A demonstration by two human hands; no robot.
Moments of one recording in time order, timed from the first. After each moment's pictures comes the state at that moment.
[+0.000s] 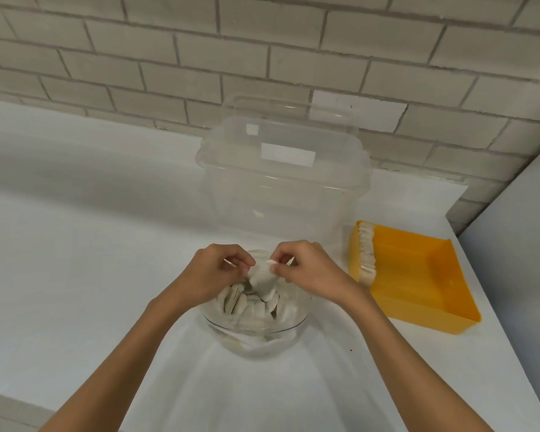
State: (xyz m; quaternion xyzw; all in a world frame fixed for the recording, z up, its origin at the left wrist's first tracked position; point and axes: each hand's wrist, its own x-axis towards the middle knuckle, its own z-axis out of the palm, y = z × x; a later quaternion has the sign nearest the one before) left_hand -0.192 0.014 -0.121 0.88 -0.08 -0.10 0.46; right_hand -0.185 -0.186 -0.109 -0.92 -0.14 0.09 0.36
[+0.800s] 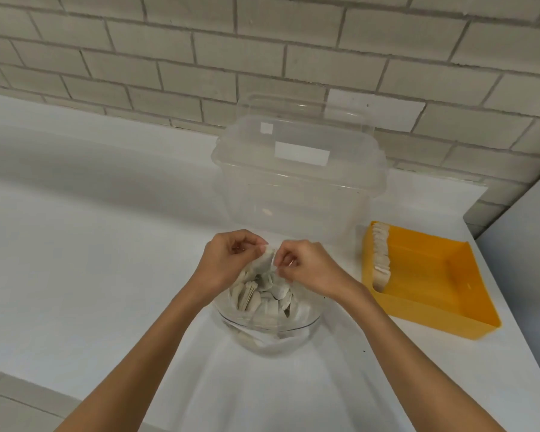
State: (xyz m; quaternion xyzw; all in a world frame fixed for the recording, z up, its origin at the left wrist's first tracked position) left_hand -0.188 0.009 -0.124 0.80 -0.02 -0.03 0.60; right_hand -0.176 -0.171 -0.120 -0.91 -0.15 0.11 0.38
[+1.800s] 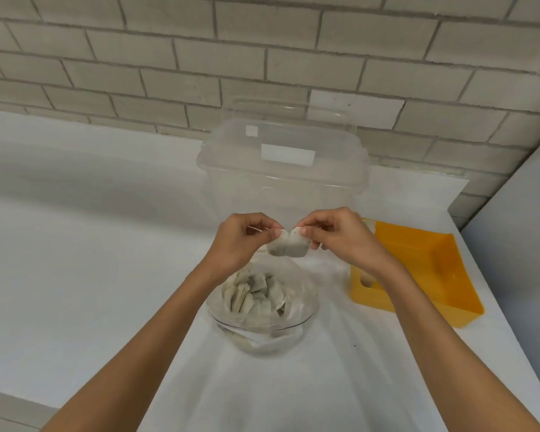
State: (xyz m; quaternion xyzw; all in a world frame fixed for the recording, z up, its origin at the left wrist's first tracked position) left_hand -0.169 -0.022 -0.098 0.81 -0.10 -0.03 0.58; right_hand -0.171 -0.223 -0.075 -0.89 -0.11 0.01 0.44
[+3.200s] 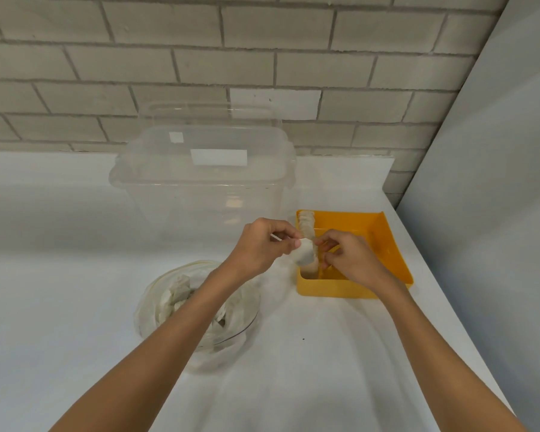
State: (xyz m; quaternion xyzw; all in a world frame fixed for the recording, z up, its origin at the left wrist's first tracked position) left_hand -0.157 -0.152 -0.104 0.82 -0.23 -0.10 0.52; right_hand -0.197 -0.347 -0.137 -0.93 0.06 -0.01 0.36
